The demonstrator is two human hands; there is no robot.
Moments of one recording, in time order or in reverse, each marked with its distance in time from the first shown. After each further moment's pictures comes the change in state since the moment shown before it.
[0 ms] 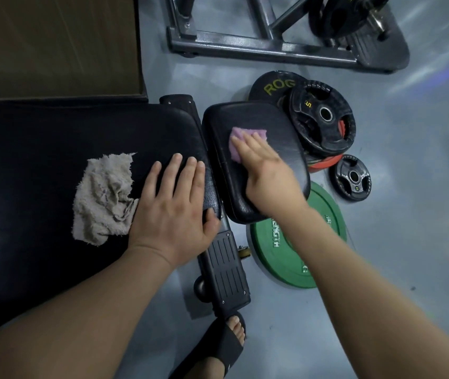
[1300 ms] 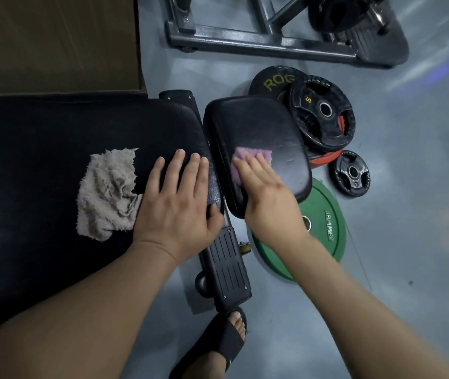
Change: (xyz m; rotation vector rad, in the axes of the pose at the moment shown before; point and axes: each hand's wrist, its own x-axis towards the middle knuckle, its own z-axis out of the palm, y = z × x) left_hand -0.001 0.000 0.000 -0.018 -0.001 0.002; right_hand -0.048 -0.027 0.002 0.015 -0.050 0.047
